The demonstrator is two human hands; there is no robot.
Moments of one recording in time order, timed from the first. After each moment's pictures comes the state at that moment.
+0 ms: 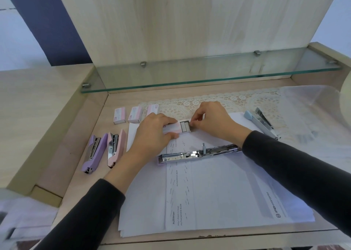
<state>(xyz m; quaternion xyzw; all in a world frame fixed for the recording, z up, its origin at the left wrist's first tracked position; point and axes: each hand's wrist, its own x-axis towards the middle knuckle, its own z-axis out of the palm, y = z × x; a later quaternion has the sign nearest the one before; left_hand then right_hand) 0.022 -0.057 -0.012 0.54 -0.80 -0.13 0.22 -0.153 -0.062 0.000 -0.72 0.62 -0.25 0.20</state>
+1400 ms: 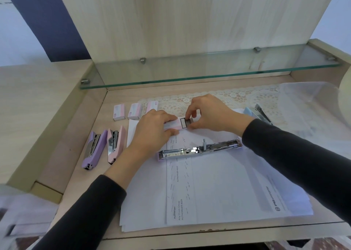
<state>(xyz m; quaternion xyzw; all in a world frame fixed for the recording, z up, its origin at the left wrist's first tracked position) 0.021 -0.054 -0.008 0.54 -0.81 -0.10 0.19 -0.153 -0.066 0.011 -0.82 0.55 -0.15 0.12</state>
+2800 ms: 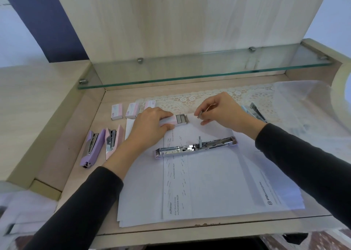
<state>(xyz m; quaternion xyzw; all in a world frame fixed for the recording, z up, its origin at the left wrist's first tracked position) 0.023 -0.063 -0.009 0.54 -0.81 -0.13 0.18 -0.177 -0.044 0.015 -0.62 0.58 -0.36 0.39</state>
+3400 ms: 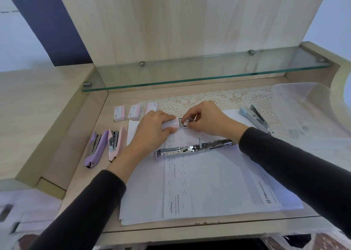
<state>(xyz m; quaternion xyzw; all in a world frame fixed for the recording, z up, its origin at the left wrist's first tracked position) 0.023 -0.059 -0.017 0.52 -0.82 -0.12 0.21 -0.149 -0.047 0.008 -0.73 0.57 -0.26 0.27</state>
